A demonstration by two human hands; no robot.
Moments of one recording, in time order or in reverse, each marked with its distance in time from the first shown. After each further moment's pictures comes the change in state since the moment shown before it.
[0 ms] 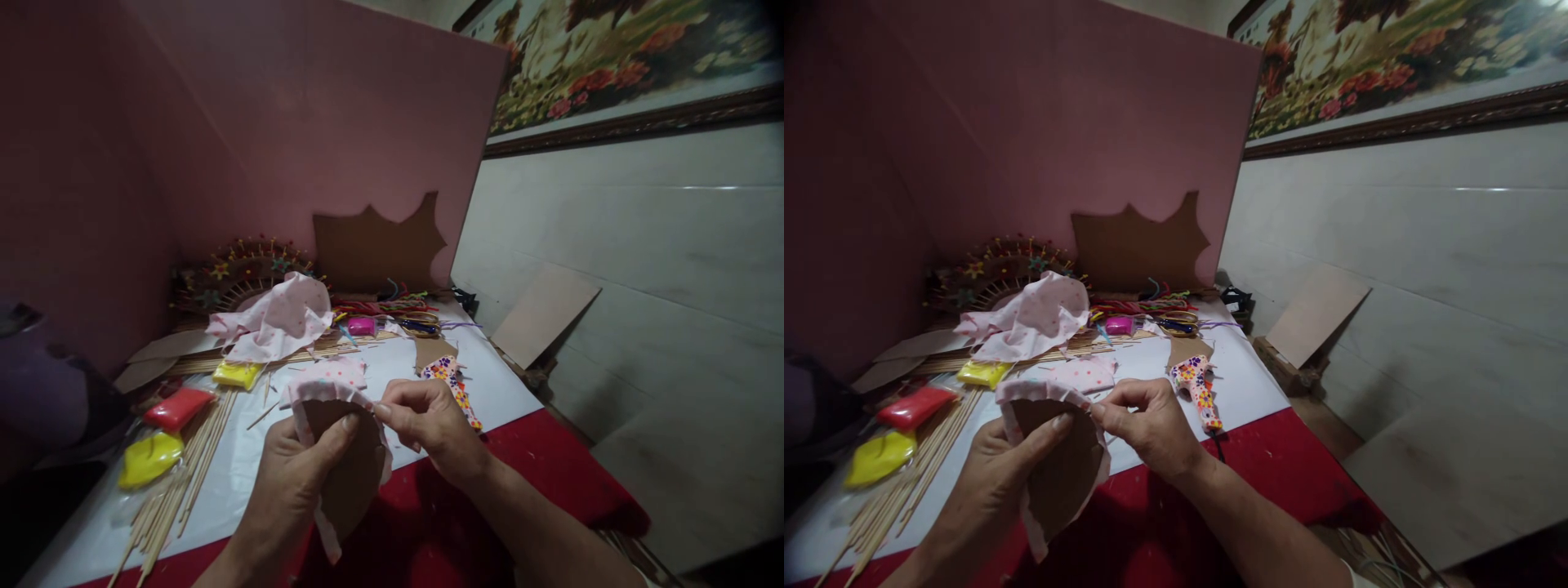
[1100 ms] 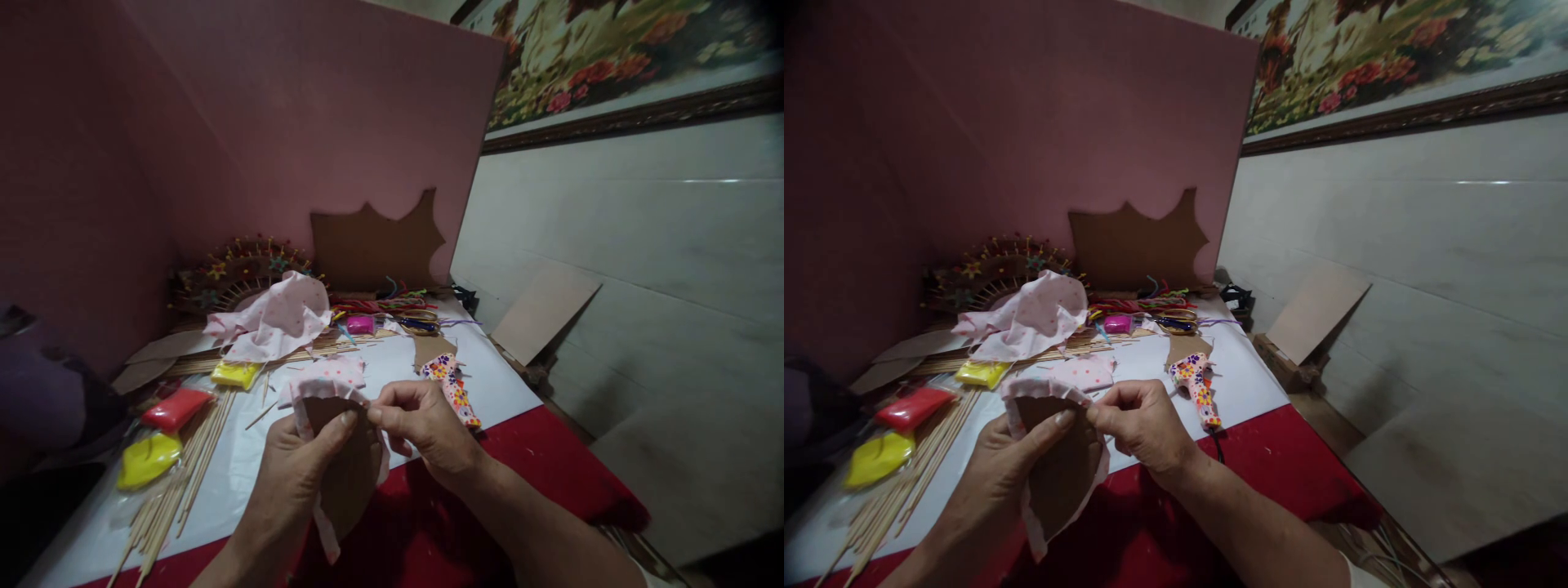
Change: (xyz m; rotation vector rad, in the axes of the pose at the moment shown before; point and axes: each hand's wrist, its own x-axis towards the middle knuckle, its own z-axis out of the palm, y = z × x) left_hand 0.004 -0.003 0.003 -0.044 0.014 -0.025; right_hand 0.000 0.004 0.004 0.186 0.027 0.211
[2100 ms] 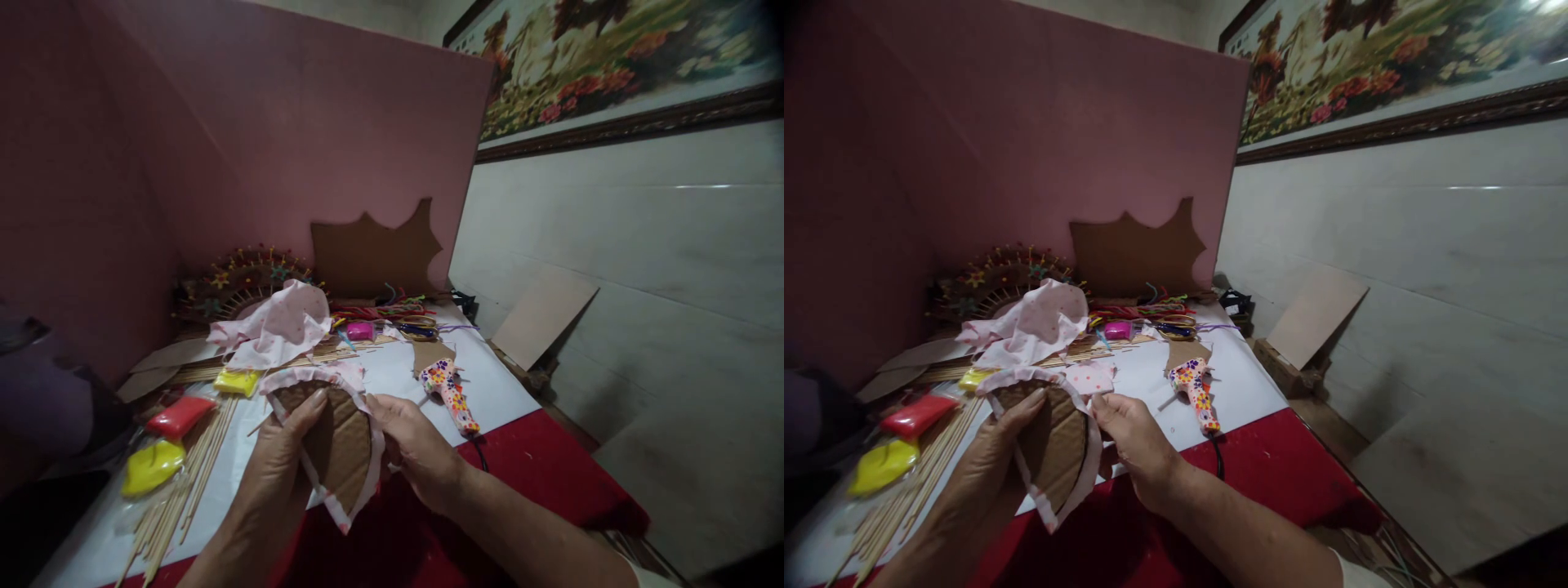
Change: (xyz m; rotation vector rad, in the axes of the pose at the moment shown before) left_hand 0.003 0.018 0.005 -0.233 0.070 -0.064; right_hand 0.002 0.021 0.009 0.176 -0.101 0.104
